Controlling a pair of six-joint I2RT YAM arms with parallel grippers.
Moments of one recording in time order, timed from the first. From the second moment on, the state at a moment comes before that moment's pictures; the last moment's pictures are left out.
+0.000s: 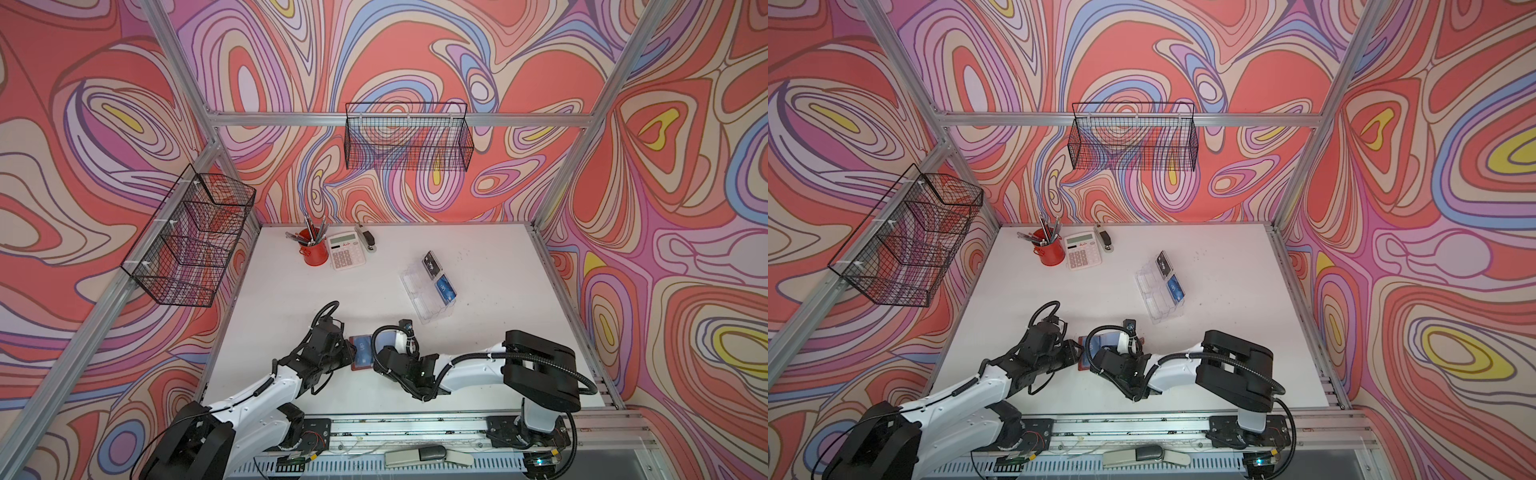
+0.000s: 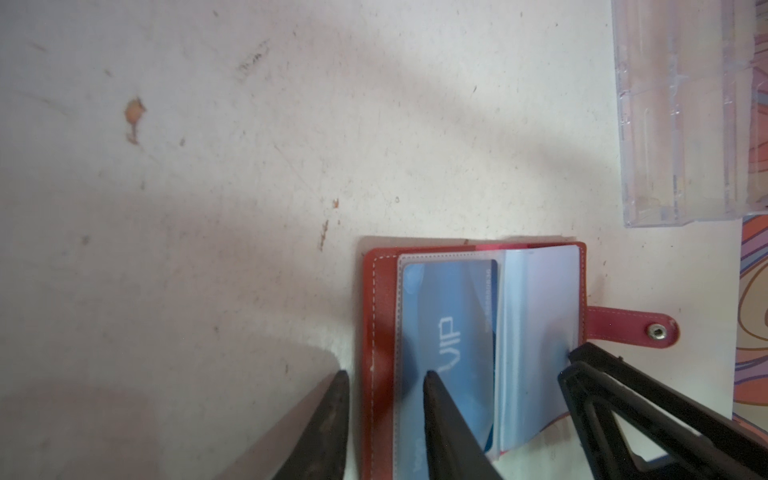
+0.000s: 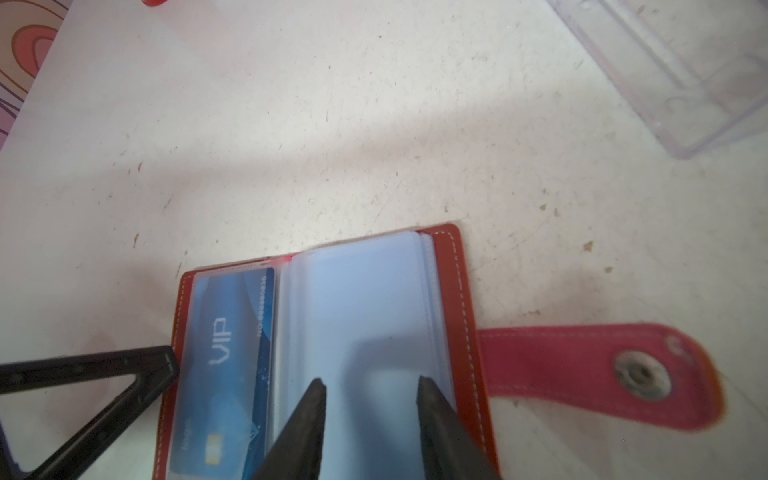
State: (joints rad) left arm -0.50 1.03 0.26 -0.11 0.11 -0.83; right arm 1.24 1.81 0.86 0.01 0.59 1.14
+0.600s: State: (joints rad) left arm -0.50 1.05 0.27 -0.09 0.12 -0.83; right arm 1.24 1.83 0.89 0.00 0.59 1.13
